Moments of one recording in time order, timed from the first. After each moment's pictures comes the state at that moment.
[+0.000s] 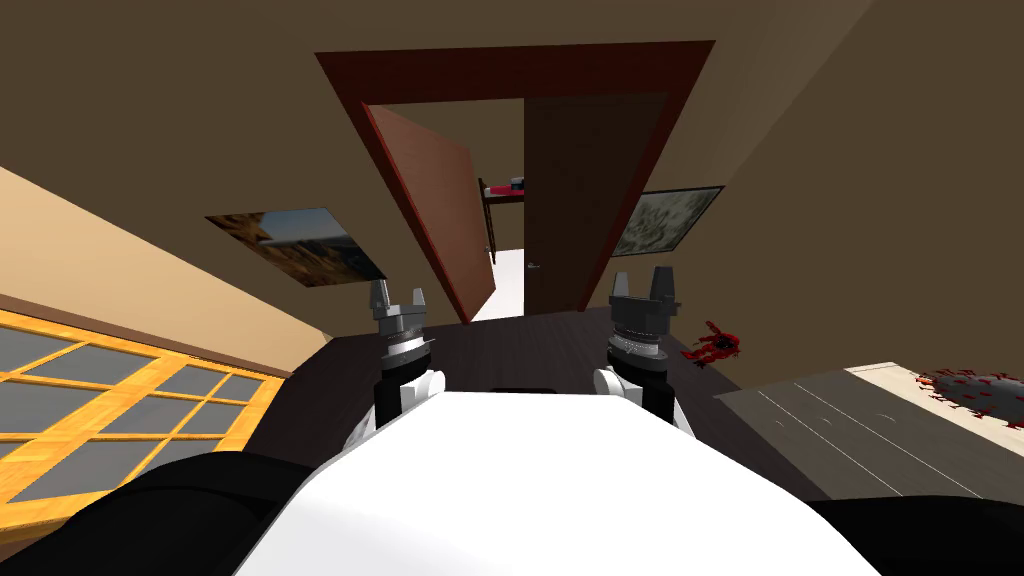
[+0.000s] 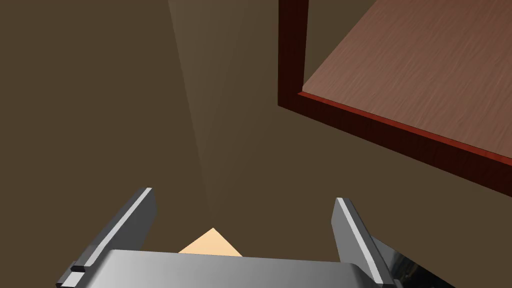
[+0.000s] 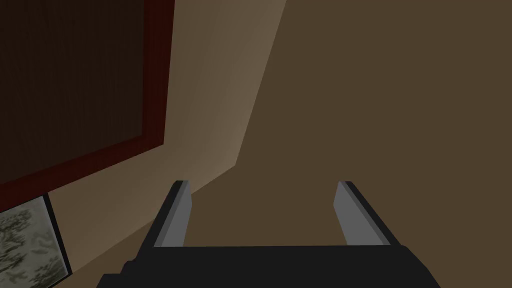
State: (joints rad) arm 0.51 0.02 0.04 -2.34 0.04 -0.65 0.00
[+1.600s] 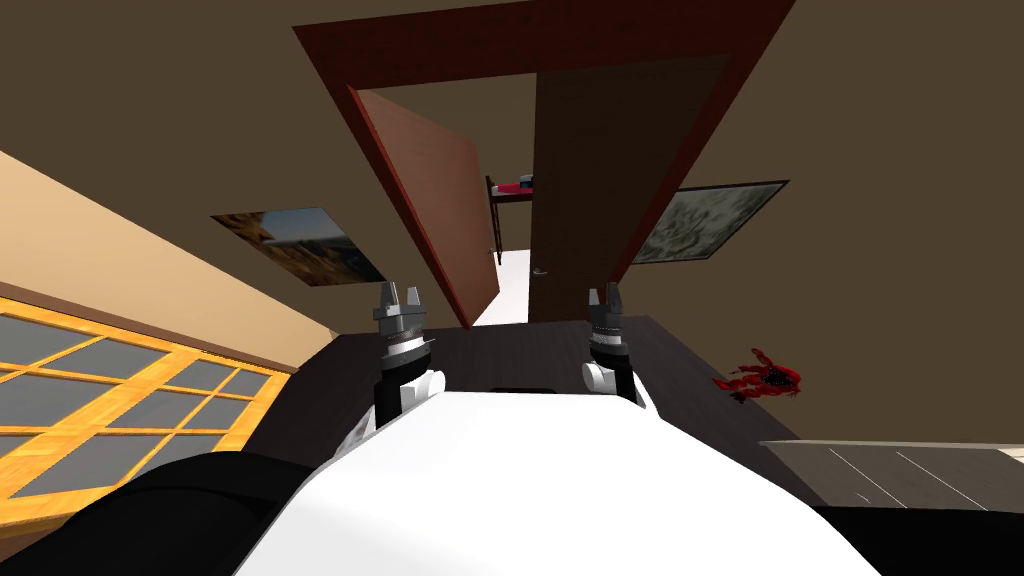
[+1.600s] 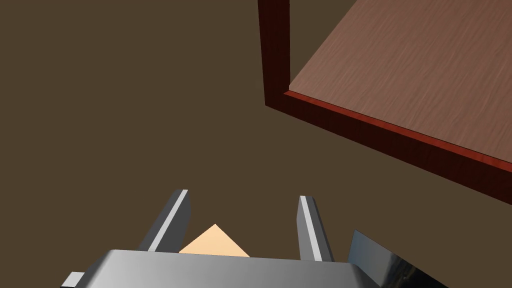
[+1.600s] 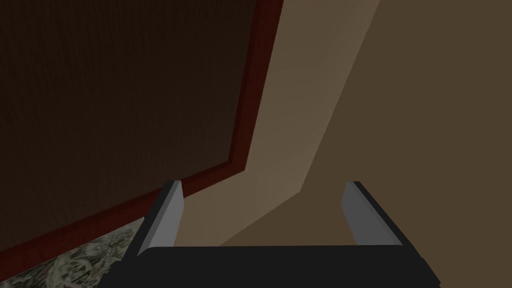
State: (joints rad) arm 0.36 -0.04 0.02 -1.98 -0.03 -0.68 0.05
